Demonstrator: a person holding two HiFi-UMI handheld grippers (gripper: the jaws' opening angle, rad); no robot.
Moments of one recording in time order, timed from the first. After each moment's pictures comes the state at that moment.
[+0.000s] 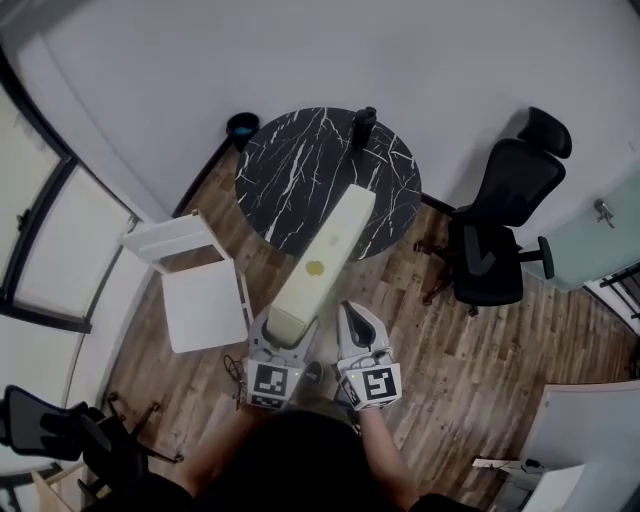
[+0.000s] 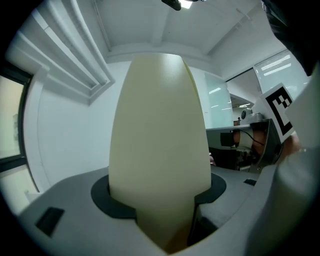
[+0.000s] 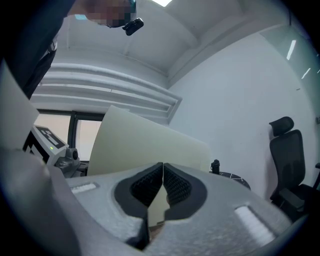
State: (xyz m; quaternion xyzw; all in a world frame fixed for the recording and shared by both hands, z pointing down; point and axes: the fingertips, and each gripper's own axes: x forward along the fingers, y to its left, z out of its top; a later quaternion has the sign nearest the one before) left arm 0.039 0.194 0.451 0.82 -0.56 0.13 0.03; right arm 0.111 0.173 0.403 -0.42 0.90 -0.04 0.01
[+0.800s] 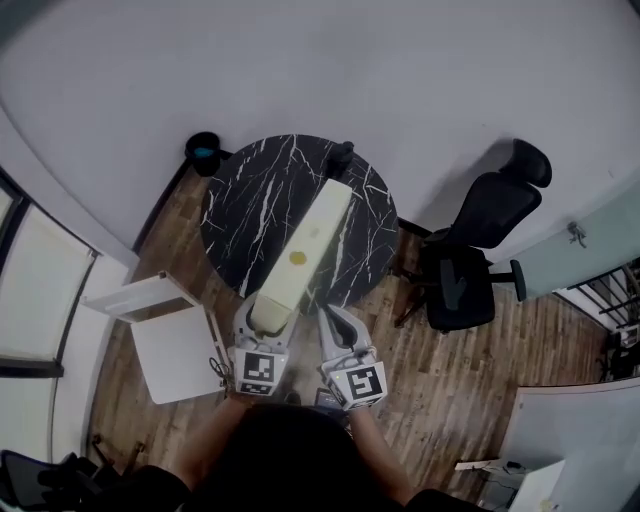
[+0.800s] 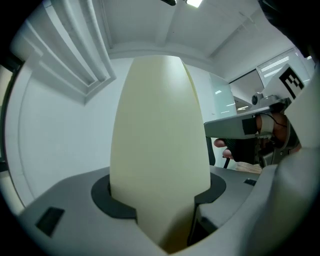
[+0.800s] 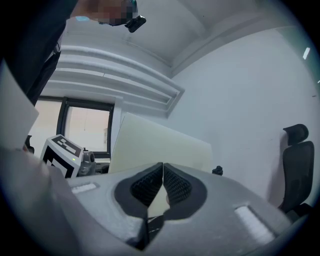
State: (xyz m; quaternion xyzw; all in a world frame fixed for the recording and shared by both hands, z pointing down) left arm -0.036 -0.024 0.462 0.83 -0.54 0.11 0.01; right arm 0.038 -0.007 0.409 -0.43 0.90 -0.02 -0.04
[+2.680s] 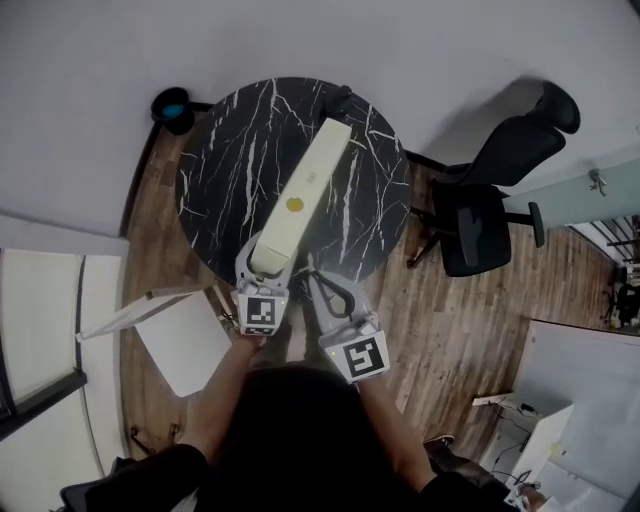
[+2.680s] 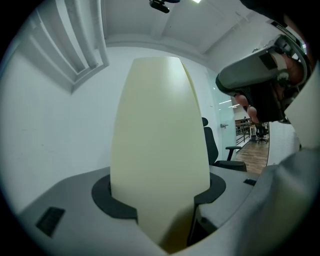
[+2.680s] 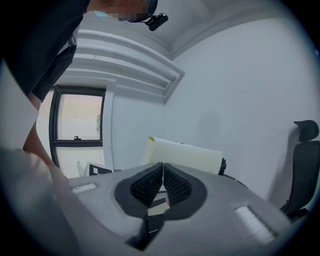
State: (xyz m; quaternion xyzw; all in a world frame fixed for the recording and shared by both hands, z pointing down) left arm -0.048 -0.212 0.582 0.86 -0.50 0.11 -0.01; right arm -0.004 -0.142 0.466 -0.43 0.90 -0.04 -0.11
